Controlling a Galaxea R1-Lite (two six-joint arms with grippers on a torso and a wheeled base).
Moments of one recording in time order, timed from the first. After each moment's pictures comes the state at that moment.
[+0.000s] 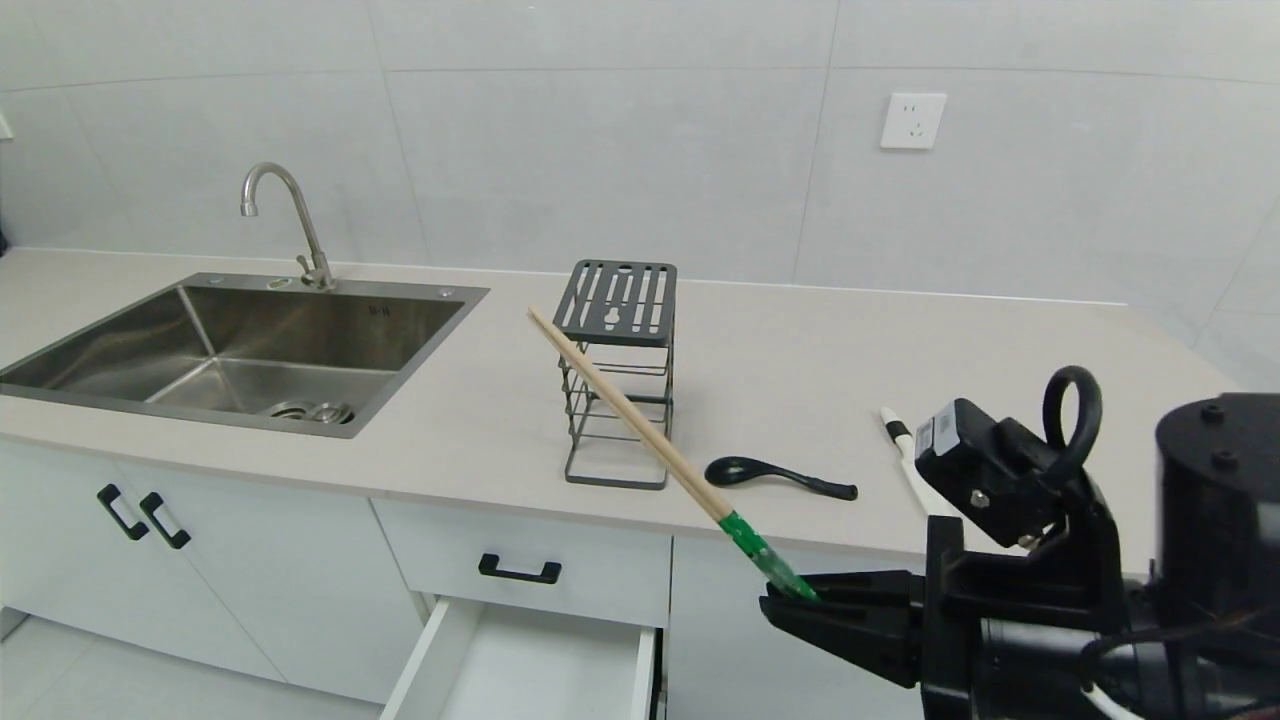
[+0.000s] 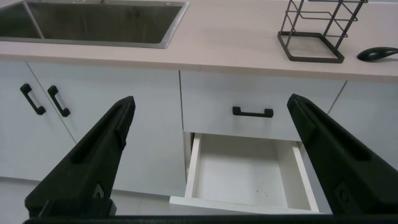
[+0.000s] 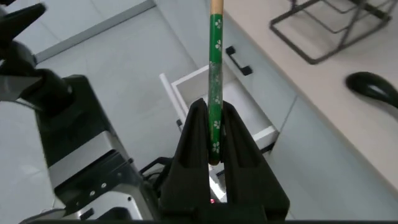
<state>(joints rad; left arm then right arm) 0.00 0.00 0.00 0.00 -0.05 0.00 0.89 1.44 -0.56 -0.47 0.21 0.12</state>
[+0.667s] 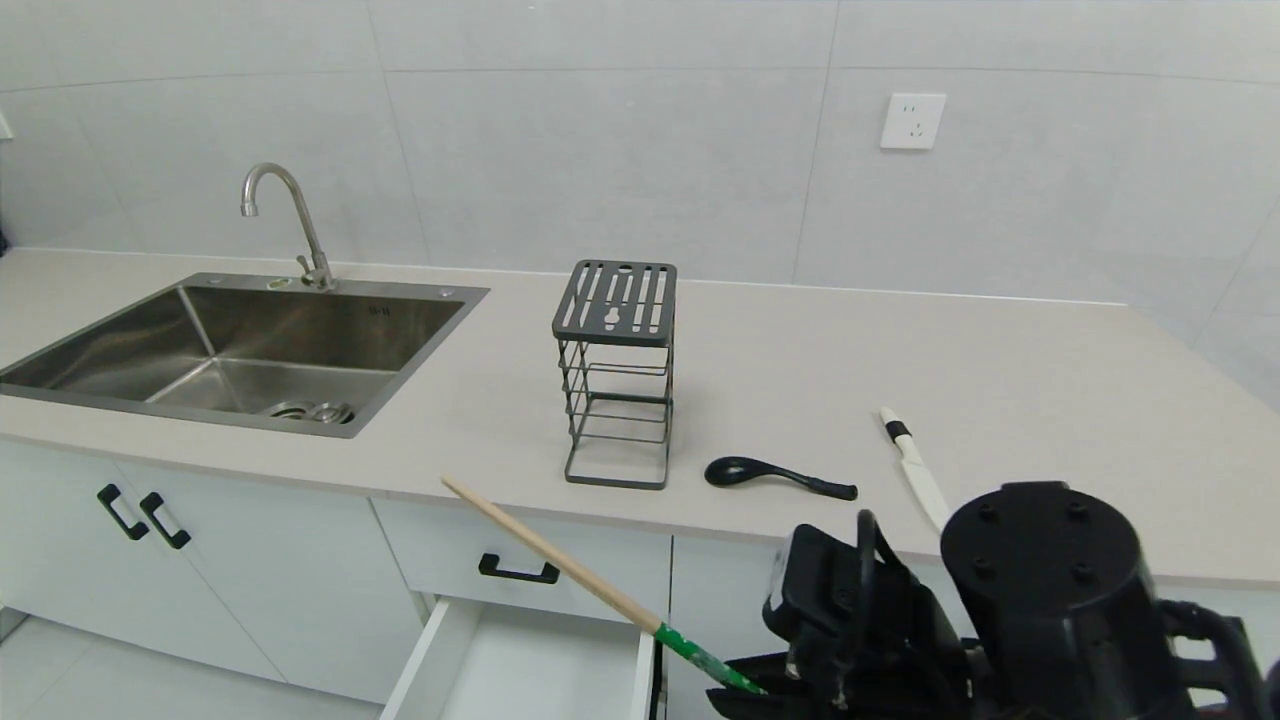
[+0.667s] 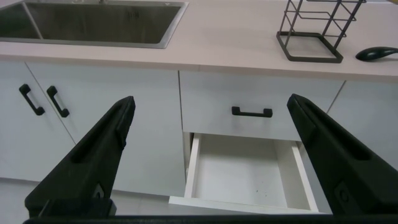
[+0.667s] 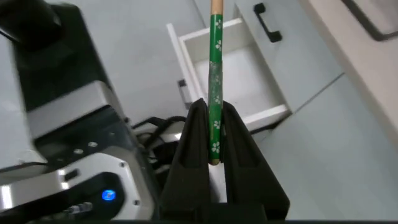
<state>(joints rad) 0.00 0.00 0.00 0.00 -0.05 0.00 1.00 1.63 -0.59 -0.42 0.11 -0.10</state>
